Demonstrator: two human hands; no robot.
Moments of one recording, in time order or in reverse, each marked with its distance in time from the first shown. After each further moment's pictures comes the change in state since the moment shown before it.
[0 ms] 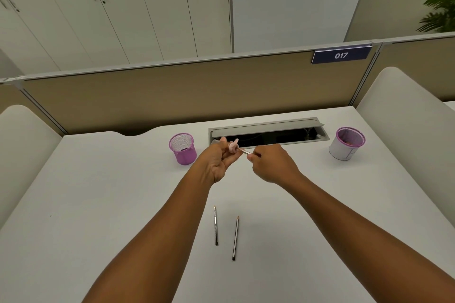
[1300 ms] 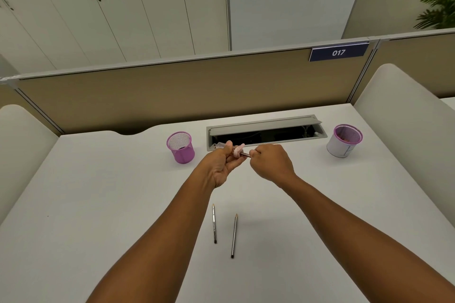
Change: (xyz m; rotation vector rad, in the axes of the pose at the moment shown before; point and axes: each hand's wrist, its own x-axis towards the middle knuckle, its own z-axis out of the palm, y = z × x) left_hand 0.004 -0.018 -0.005 0.063 -0.043 -0.037; right_hand 0.000 0.002 0.009 0.096 0.070 0.110
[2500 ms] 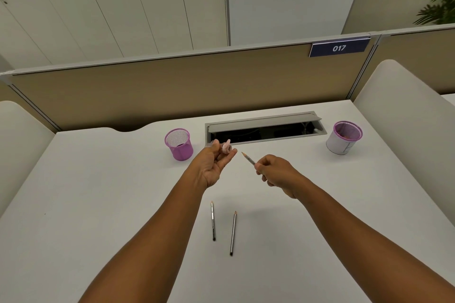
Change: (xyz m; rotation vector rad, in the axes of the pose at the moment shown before) left_hand 0.013 0.002 -0.021 -0.211 -0.006 0.020; right_hand 0.002 0.045 0.015 0.523 -0.344 0.251
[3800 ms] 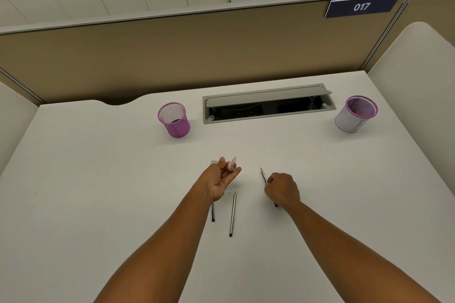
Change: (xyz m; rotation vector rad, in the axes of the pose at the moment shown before) left_hand 0.048 -0.080 -0.067 -0.051 0.169 -0.221; right_hand 0.044 0.122 0.049 -0.483 0.209 0.176
